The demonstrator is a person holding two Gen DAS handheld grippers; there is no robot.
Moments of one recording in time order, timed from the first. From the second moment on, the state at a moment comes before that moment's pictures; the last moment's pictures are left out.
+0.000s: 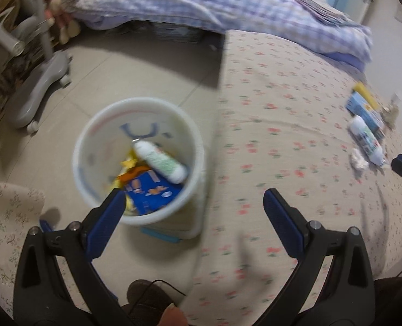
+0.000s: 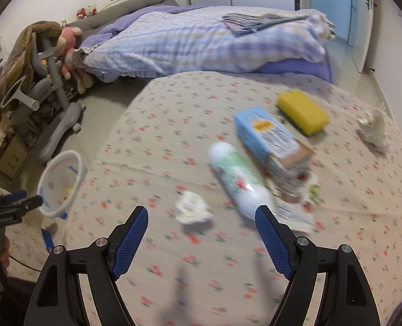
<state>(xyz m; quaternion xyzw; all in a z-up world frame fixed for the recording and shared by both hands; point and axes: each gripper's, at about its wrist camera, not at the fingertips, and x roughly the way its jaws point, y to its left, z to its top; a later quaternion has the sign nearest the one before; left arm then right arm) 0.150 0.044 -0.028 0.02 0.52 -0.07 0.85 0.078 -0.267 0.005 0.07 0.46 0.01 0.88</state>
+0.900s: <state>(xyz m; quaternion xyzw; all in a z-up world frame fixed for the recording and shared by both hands) 0.145 -0.166 -0.052 0.09 0.50 -0.25 0.83 0.027 -0.382 -0.016 0.11 0.47 -0.05 0.88</state>
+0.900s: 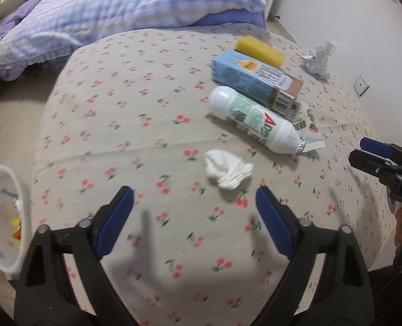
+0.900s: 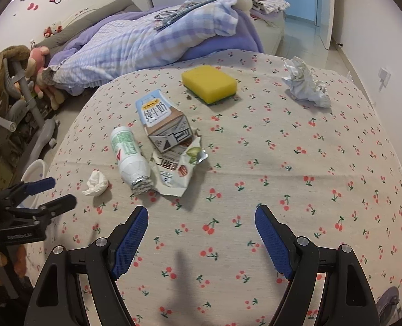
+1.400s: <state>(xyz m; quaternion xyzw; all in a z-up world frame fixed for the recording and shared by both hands) 0.159 -0.183 -0.065 0.04 0.52 -0.29 0.80 0.036 -0.382 -0.017 0.12 0.47 -0.06 0.87</state>
